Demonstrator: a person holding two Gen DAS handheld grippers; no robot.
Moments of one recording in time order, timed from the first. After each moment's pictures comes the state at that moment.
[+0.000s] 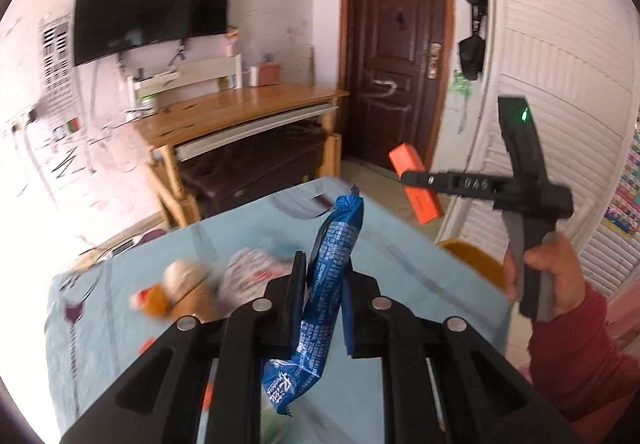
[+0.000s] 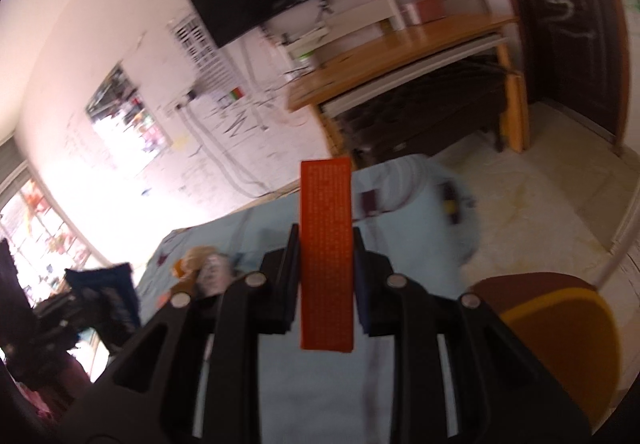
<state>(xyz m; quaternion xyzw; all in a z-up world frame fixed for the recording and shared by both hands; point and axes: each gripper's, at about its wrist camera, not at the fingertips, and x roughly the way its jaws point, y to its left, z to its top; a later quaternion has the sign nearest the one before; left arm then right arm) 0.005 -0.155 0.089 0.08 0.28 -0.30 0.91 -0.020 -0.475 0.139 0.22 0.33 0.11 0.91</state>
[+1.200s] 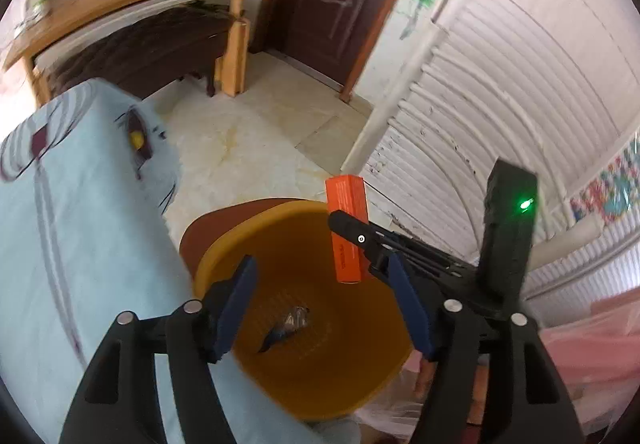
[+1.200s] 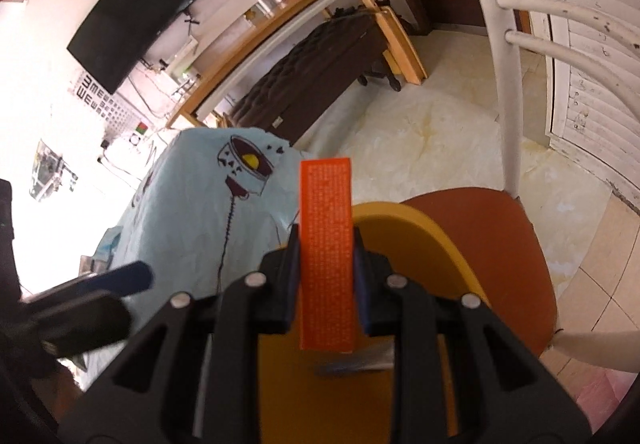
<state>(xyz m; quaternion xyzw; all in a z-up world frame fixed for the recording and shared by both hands) 0.041 -0.448 -0.023 0.04 0.49 -0.37 0.78 -0.070 -0.650 -0.013 0.33 0.40 0.00 0.86</state>
